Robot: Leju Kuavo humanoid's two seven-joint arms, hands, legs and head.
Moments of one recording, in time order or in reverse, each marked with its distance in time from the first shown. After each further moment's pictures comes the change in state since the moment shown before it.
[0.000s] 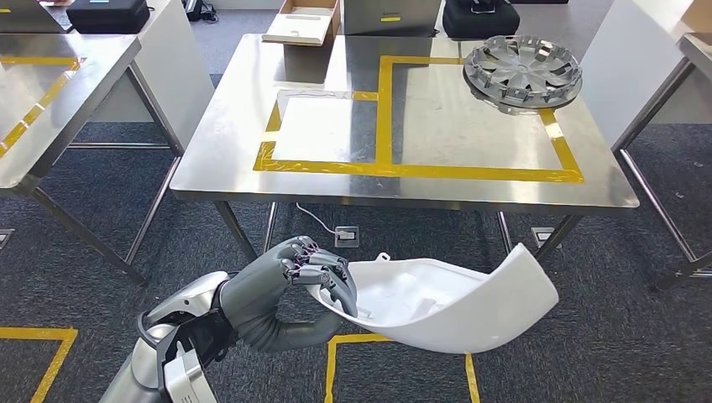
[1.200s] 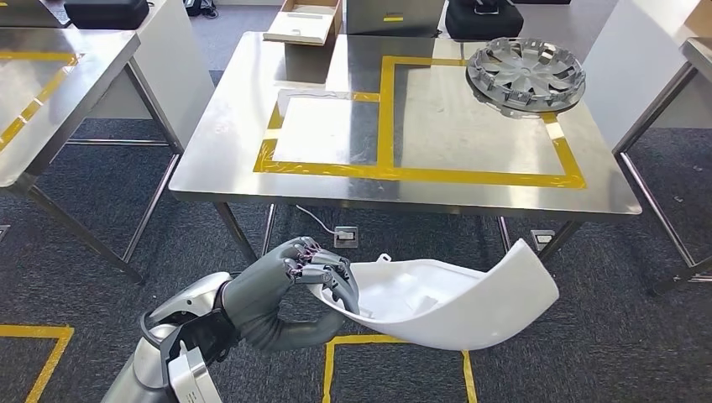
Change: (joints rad) left arm 0.007 -0.003 0.000 0.000 0.003 0.000 0.010; right arm 0.001 0.003 -0.003 0.000 0.012 -0.002 0.005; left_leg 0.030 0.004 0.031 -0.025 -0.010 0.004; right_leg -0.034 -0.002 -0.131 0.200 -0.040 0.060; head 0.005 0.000
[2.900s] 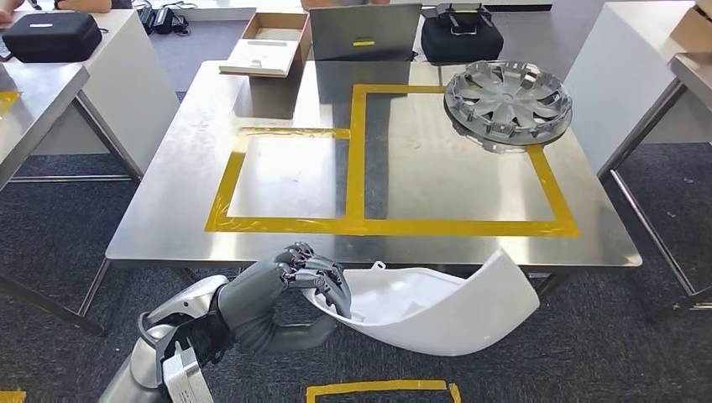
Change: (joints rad) left arm 0.005 0.018 0.003 0.029 0.018 -0.016 -0.040; right arm 0.000 0.008 -0.039 0.000 0.007 -0.015 0.002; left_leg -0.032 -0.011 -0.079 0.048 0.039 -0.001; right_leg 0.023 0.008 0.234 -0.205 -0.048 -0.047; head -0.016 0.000
